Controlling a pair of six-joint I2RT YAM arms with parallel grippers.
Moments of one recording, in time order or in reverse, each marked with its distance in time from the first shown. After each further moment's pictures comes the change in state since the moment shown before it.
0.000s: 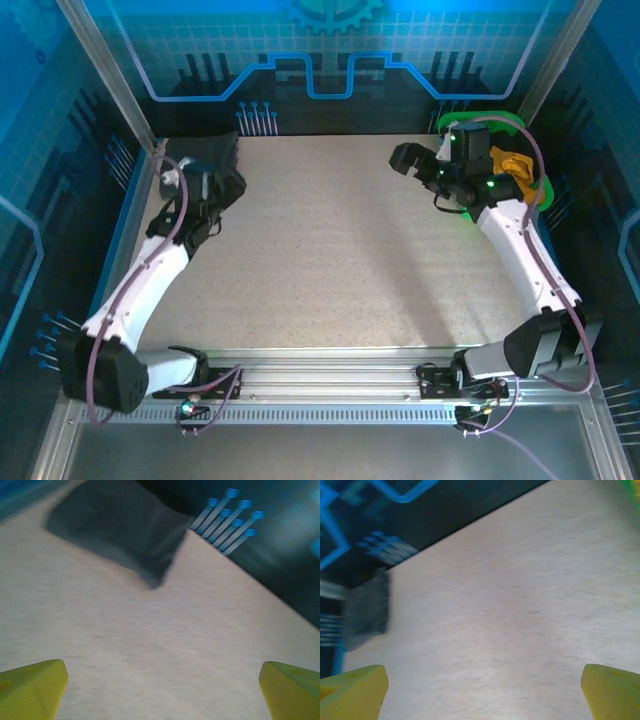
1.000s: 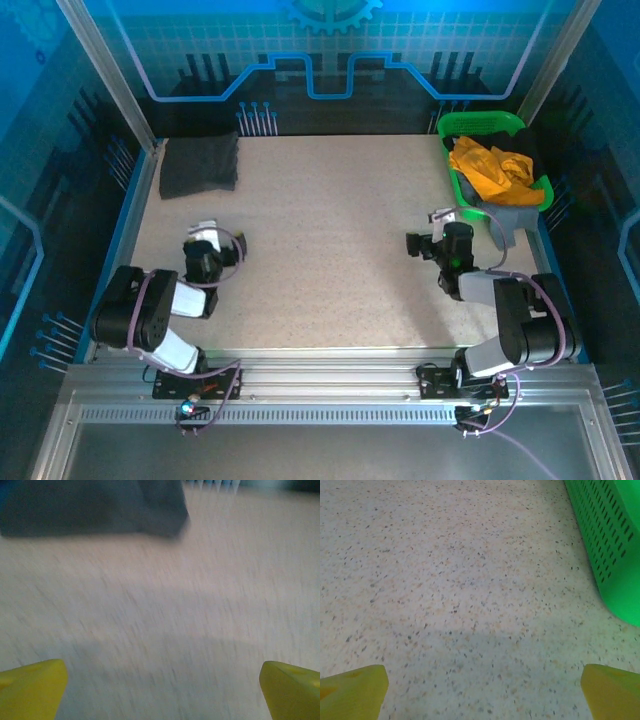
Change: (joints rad) left arm 0.112 0.462 -0.679 1.353 0.248 0.600; right arm -0.073 0.106 -0.978 1.248 0.155 -0.632
